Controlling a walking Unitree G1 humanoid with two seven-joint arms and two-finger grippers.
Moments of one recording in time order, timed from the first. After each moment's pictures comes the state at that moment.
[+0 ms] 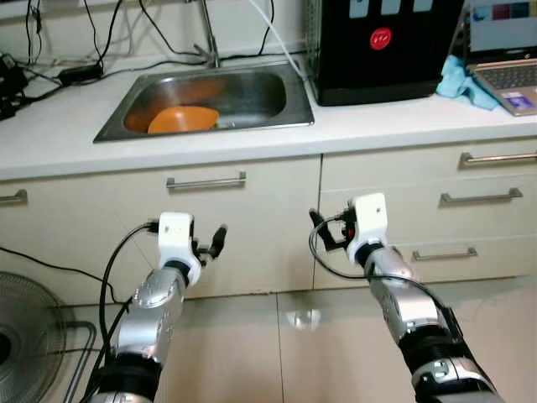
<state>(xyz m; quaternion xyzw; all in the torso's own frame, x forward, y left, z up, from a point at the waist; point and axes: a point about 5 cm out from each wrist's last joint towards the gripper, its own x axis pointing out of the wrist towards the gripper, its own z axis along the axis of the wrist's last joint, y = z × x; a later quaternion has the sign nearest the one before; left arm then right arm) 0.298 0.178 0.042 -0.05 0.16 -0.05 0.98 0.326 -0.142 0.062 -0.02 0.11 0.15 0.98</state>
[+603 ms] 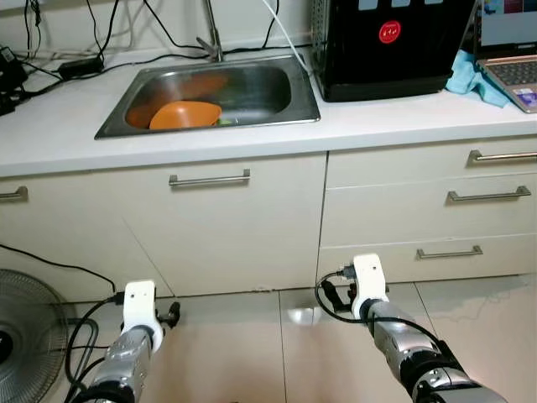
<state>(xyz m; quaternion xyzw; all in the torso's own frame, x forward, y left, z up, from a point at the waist) 0.234 0.238 -0.041 -0.01 0.36 0.09 0.93 0.277 -0.161 -0.022 -0.01 0.31 0.09 0.95</state>
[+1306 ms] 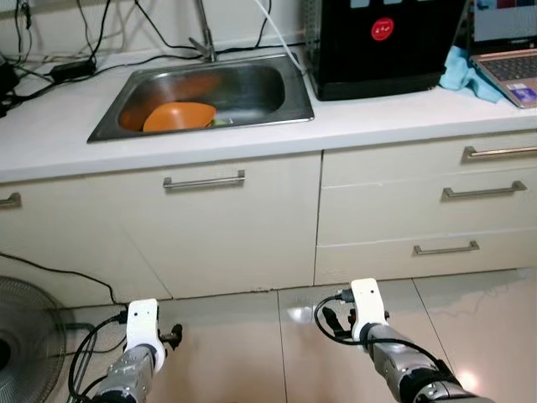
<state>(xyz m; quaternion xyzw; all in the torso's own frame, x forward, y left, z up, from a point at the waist) 0.222 0.228 -0.054 -0.03 0.39 0.08 0.92 0.251 -0.160 -0.045 -0.02 0.37 0.08 0.93</state>
